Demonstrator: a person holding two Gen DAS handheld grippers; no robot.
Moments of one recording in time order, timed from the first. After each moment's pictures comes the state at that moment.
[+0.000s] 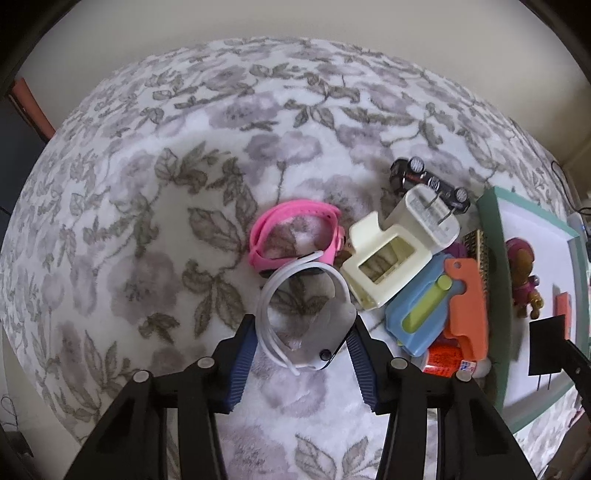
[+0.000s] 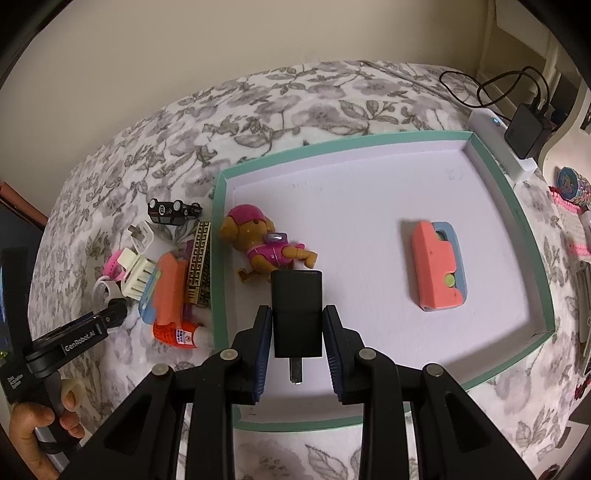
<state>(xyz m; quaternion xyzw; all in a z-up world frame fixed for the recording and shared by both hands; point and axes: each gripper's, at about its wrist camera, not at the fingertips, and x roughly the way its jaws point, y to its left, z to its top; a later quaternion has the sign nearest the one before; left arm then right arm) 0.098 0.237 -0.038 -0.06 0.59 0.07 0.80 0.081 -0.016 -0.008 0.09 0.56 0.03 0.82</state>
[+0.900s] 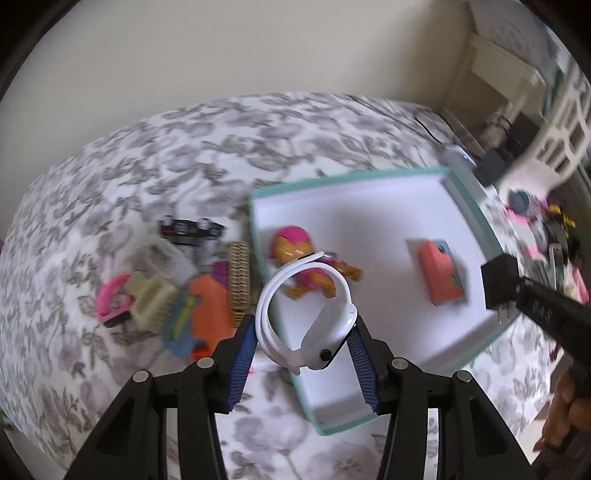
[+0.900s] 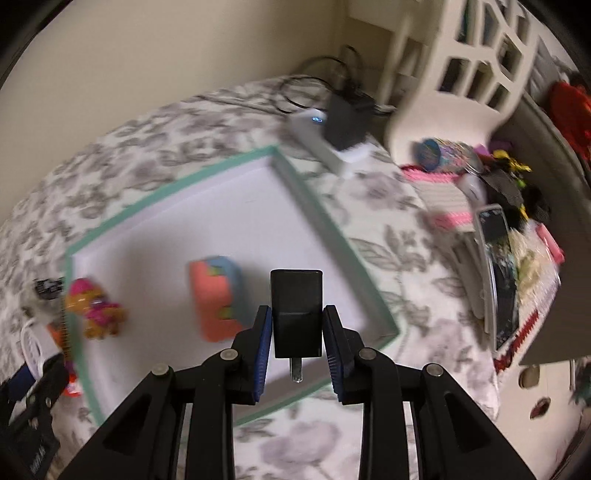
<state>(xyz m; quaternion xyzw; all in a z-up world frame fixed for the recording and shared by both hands) 0.079 0.057 0.007 0.04 0.55 -0.10 0.83 0.064 -0.138 0.005 0.09 0.54 -0.19 0.81</state>
